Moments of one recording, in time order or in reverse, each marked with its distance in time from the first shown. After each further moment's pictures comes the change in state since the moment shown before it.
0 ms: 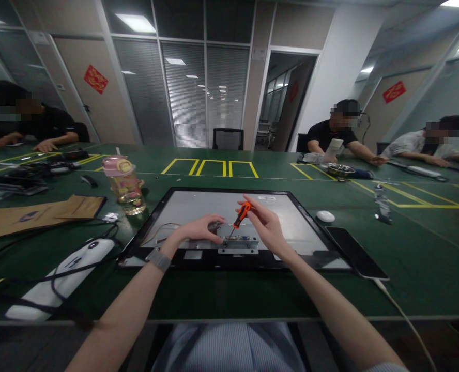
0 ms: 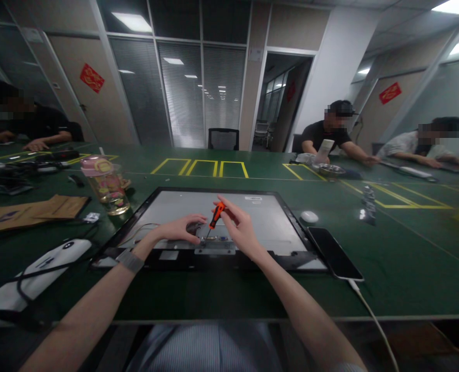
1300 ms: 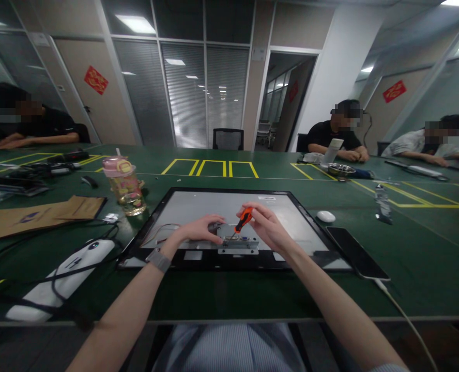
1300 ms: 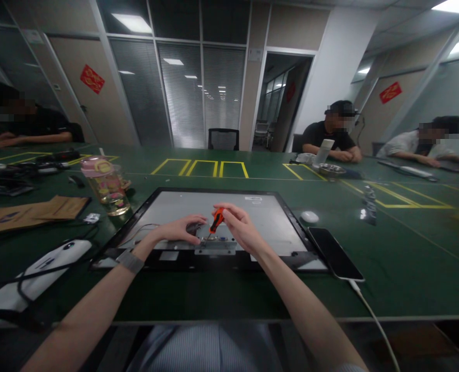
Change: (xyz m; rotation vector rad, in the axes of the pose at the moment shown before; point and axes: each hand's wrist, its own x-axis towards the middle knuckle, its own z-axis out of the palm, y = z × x) left_hand 0.000 -0.002 0.000 -0.020 0.000 0.034; right_hand 0.006 -0.005 0.000 0.463 -0.047 0.254
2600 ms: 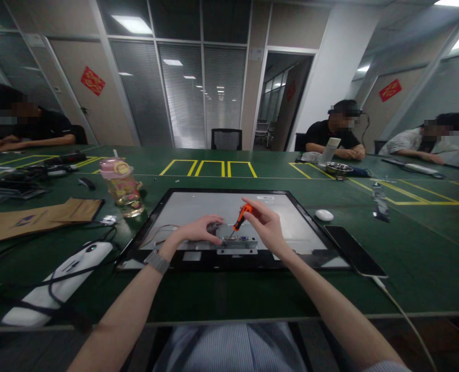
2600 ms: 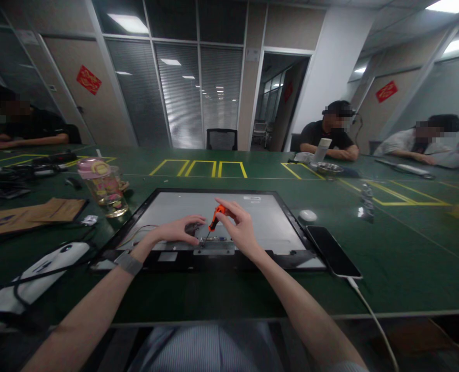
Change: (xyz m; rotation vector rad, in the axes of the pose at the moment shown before) left_hand 0.000 0.005 -0.001 -0.010 -0.005 -0.025; right_hand -0.003 0.005 -0.001 -0.462 0.131 -0.266
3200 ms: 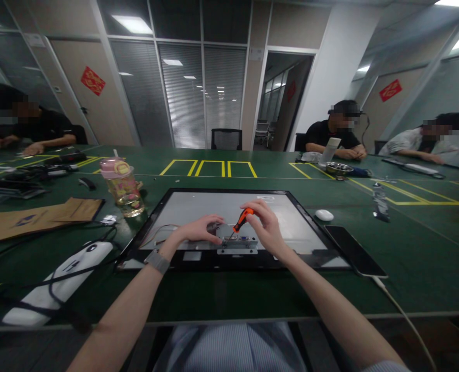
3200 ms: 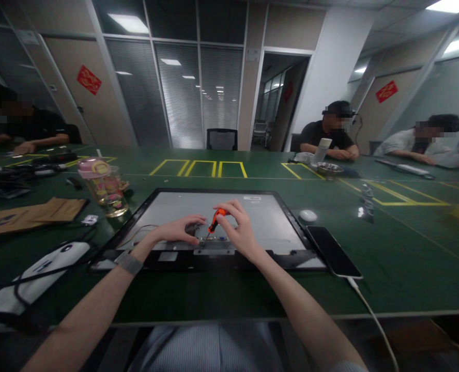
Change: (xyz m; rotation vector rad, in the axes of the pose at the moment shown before) left_hand 0.001 -0.001 0.000 0.031 0.002 -0.001; right_hand -0.001 -0.010 -0.002 -0.154 -0.008 -0.128
